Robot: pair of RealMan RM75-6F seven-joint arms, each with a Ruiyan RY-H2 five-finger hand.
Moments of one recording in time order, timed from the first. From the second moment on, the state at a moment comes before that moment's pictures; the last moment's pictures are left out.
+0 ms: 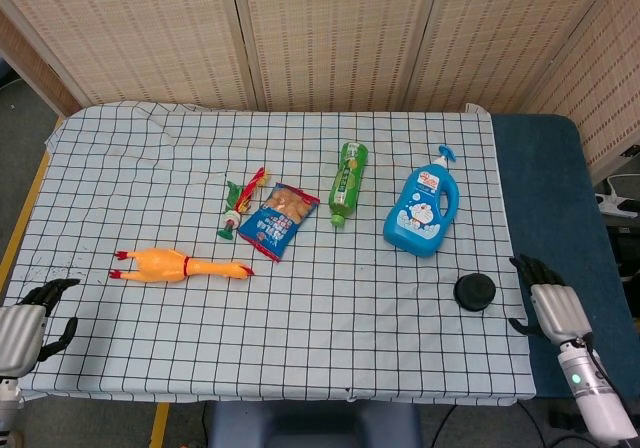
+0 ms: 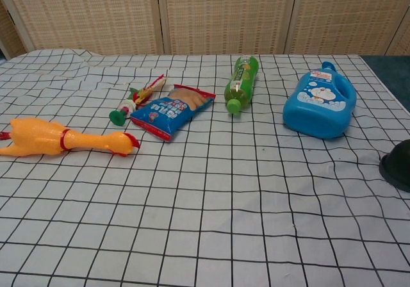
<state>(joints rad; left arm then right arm) -0.11 -1.11 -0.03 -1.60 1.49 1.46 0.03 0.22 -1.25 0.05 -1.42 -1.34 1.13 -0.01</state>
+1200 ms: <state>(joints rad) -0.12 -1.10 -0.03 -1.59 1.47 1.43 0.00 0.35 -1.36 0.05 -1.35 -1.26 0.95 -0.09</state>
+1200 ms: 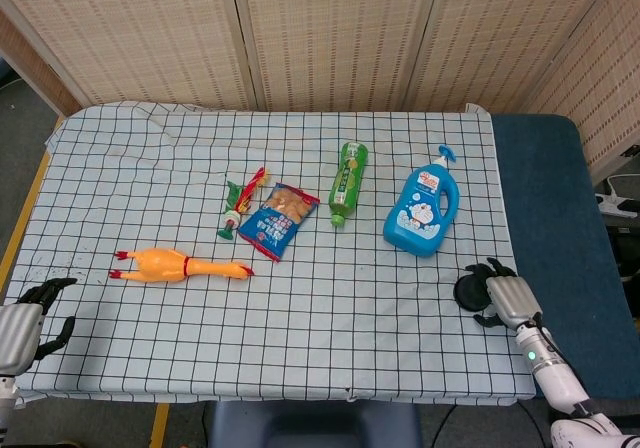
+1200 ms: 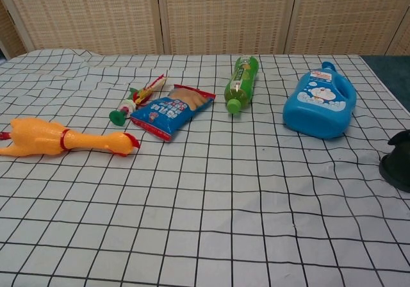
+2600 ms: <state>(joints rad) -0.12 -1.11 -0.03 -1.60 1.48 1.43 0.03 0.30 -1.36 0.05 -1.35 -1.62 1.44 0.09</state>
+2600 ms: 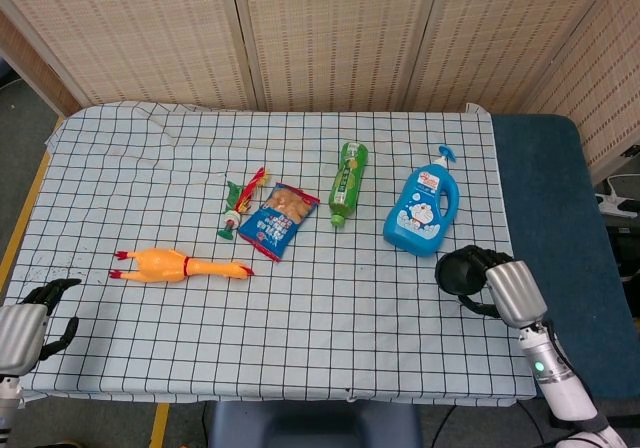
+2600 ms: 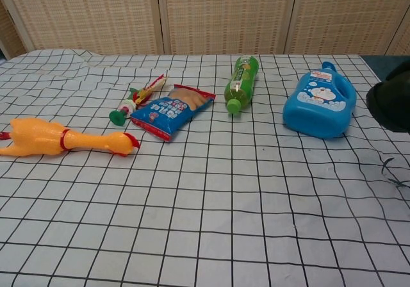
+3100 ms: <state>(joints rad) -0.11 -1.11 -0.03 -1.60 1.49 1.45 0.03 0.22 -1.27 0.09 -1.47 -1.29 1.35 -0.51</state>
